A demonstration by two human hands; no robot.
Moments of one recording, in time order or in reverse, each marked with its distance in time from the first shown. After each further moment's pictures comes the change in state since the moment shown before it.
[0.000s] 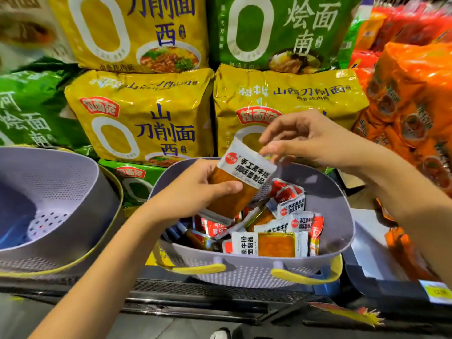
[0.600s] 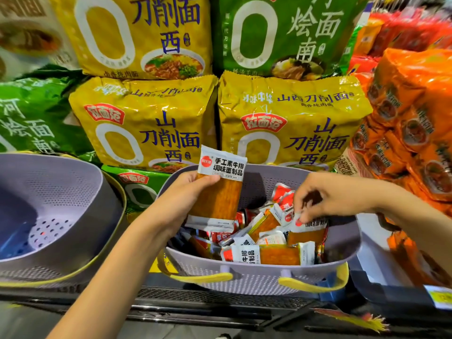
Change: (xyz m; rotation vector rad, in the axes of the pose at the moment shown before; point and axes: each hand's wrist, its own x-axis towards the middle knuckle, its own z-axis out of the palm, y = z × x) left_hand 0.000 -0.017 -0.013 -0.216 0.321 -0.266; right_hand -0.027 0.042 -0.003 -0.562 -0.410 0.260
